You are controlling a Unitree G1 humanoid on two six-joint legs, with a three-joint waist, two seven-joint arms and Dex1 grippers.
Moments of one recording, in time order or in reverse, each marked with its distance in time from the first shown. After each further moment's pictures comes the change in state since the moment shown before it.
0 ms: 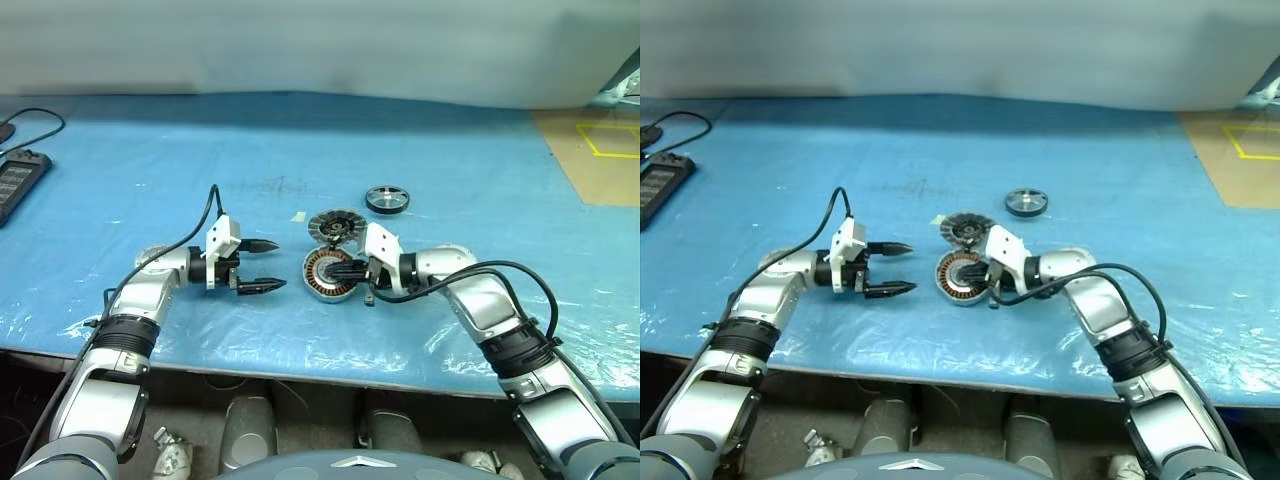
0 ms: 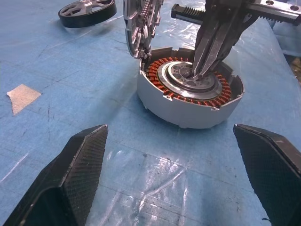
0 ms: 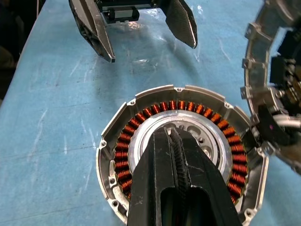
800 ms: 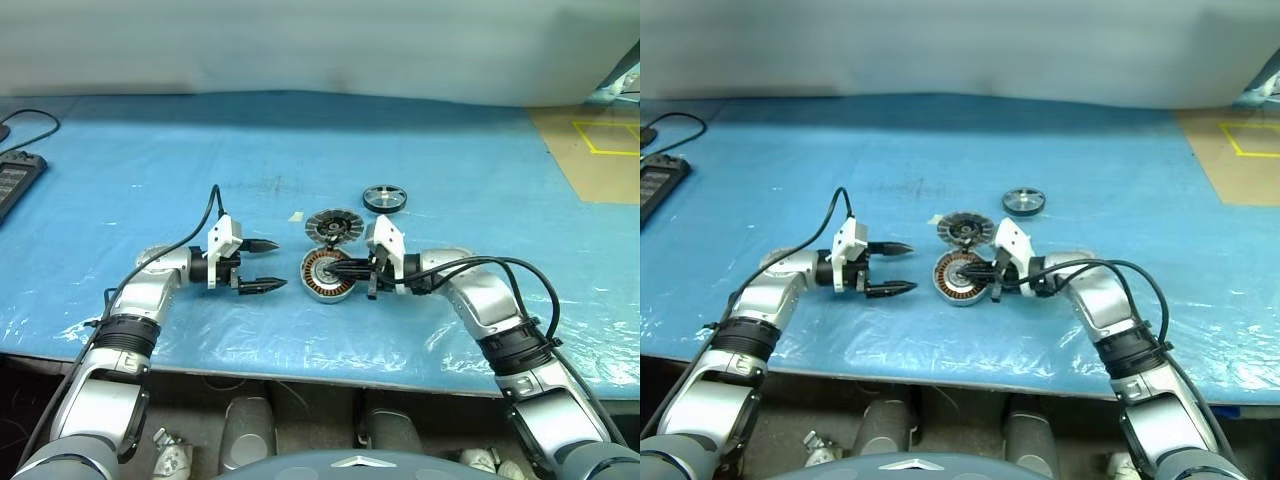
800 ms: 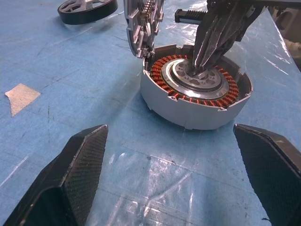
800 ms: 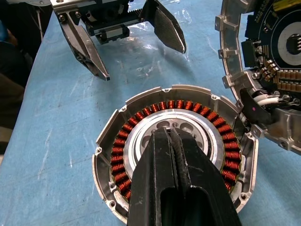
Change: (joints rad) left arm 0.000 -0.003 0.000 -0.004 0.016 0.000 0.015; right arm -0.007 0.040 -0.043 0.050 0.052 0.057 -0.002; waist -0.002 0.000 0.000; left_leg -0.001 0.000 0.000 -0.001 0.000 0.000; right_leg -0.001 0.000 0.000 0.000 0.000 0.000
